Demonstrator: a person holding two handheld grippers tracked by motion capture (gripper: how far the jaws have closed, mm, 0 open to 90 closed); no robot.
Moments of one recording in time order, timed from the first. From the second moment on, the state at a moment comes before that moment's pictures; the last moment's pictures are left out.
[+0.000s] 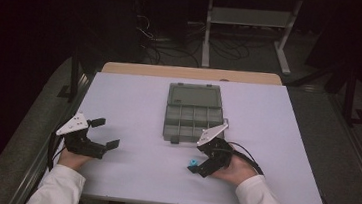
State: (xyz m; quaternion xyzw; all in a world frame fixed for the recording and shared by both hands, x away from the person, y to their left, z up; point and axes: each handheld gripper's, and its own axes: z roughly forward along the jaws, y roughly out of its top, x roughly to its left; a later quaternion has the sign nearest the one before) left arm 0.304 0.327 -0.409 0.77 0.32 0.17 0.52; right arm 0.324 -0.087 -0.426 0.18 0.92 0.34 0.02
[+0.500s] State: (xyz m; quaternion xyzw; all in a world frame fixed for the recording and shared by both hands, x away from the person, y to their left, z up) left arm 0.304 0.327 -0.410 0.77 0.32 0.17 0.52; right arm 0.328 -0.090 -0.427 0.18 0.93 0.34 0.00
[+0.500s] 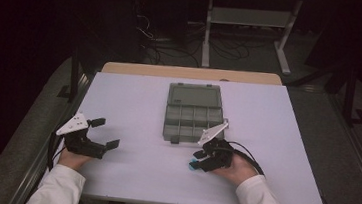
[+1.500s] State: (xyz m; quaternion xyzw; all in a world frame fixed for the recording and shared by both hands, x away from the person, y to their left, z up) left arm 0.304 0.327 -0.410 0.77 0.32 0.17 0.52; right arm 0.334 -0.103 -0.397 0.19 0.91 0.38 0.00
